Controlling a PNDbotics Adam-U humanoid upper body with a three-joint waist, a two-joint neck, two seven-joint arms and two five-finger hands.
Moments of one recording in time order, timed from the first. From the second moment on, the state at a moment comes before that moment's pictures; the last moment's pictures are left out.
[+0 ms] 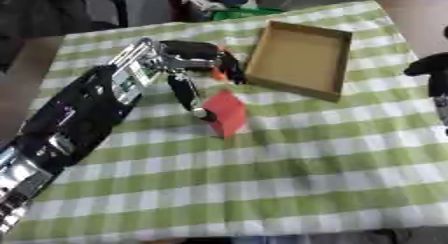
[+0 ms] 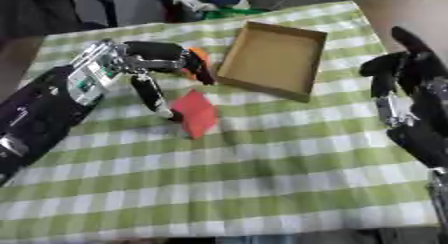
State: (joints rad) left arm -0.90 0.45 -0.49 -1.10 -0.49 -0.52 -0.59; right arm -0.25 -0.32 0.11 -1.87 0.11 -0.20 0.09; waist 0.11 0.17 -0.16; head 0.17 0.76
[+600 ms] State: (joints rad) left arm -0.90 0.44 -0.49 -1.07 -0.49 -0.53 -0.58; right arm -0.25 -0.32 0.11 -1.87 0.11 -0.20 0.09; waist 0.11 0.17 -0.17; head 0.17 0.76
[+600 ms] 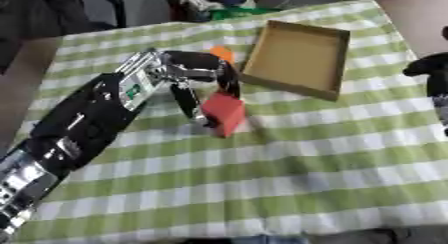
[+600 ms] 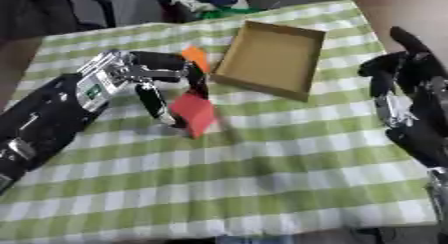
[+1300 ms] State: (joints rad) left arm -1.03 0.36 -0.28 -1.02 -0.62 -0.50 -0.61; right arm -0.26 -0.32 0.12 -1.88 0.11 -0.21 0.09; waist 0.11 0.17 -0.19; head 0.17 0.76
